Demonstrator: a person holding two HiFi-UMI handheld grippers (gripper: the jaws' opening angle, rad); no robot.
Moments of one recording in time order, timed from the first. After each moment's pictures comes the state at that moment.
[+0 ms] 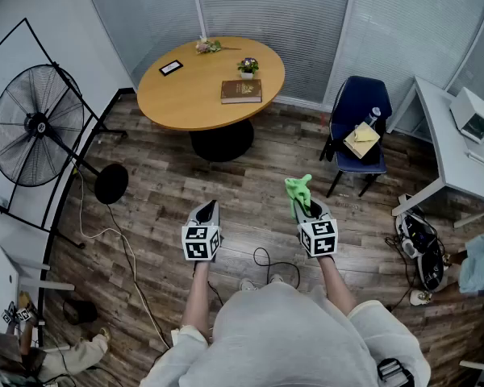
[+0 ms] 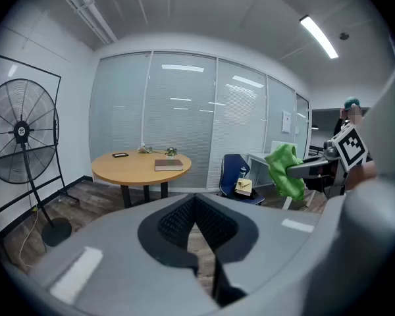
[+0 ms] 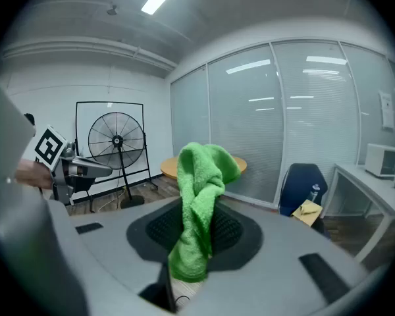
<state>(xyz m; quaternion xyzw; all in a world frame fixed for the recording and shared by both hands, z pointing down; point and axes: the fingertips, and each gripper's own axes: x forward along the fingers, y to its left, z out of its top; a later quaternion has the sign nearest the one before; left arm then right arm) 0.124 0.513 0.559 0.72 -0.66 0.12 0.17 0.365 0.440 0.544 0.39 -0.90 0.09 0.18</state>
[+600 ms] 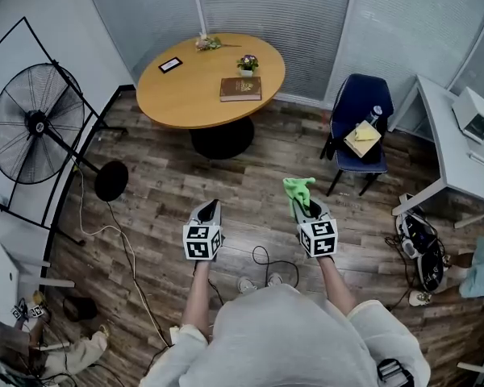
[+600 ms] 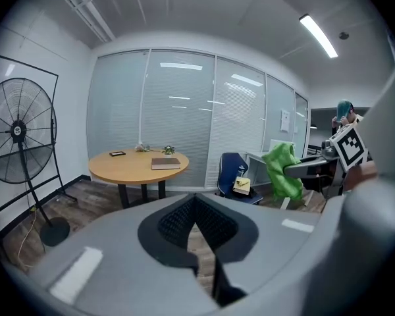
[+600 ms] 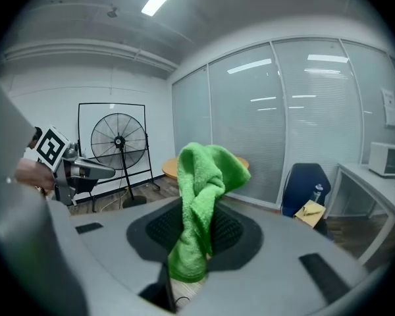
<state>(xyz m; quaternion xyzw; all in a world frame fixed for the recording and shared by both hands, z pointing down) 0.139 0.502 0.567 0.72 -0.66 0.13 0.17 0.370 0.430 0.550 0.38 -0.90 0.09 0.17</state>
